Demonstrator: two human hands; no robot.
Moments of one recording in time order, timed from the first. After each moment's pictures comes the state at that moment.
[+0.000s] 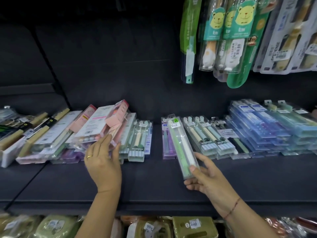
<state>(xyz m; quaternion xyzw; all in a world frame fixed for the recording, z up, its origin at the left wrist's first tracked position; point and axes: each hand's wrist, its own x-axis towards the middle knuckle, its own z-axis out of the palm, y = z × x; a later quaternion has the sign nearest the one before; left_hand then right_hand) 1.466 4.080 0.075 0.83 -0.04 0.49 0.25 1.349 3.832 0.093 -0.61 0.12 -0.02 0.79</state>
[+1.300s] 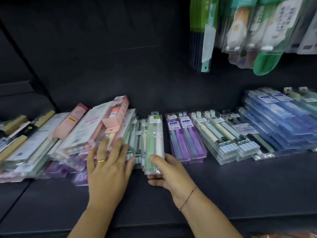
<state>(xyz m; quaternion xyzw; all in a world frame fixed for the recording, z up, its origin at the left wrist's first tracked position) 1.493 4.099 0.064 0.89 -0.16 0.42 -0.07 1.435 3.935 0.099 -0.56 0.15 0.06 0.81</state>
